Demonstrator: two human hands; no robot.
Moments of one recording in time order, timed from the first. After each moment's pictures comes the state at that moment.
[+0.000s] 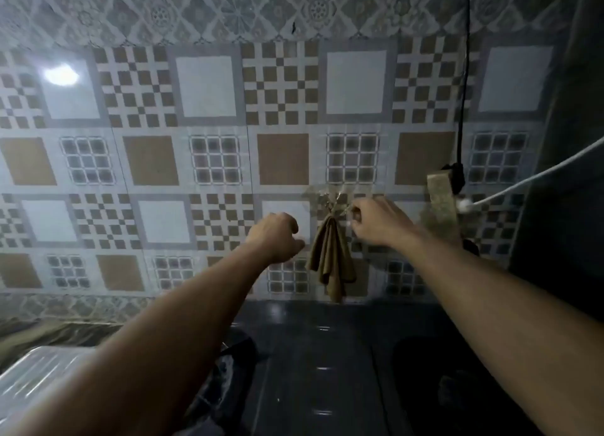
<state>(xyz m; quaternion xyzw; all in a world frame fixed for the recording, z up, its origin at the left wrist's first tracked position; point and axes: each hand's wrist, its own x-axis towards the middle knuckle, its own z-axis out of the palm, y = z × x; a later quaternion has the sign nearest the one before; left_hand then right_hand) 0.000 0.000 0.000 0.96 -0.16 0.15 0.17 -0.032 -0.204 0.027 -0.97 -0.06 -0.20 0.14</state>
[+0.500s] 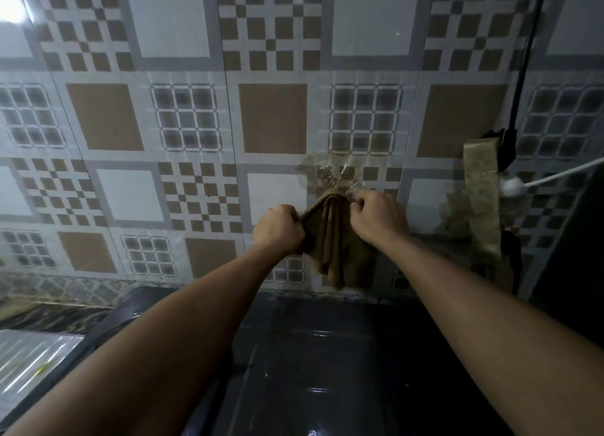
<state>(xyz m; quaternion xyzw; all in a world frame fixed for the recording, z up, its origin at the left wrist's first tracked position) 0.075 -0.038 -0.057 0.93 -0.08 0.15 0.34 0.055 -0.217 -0.039 -0.93 0.00 -0.26 0.26</state>
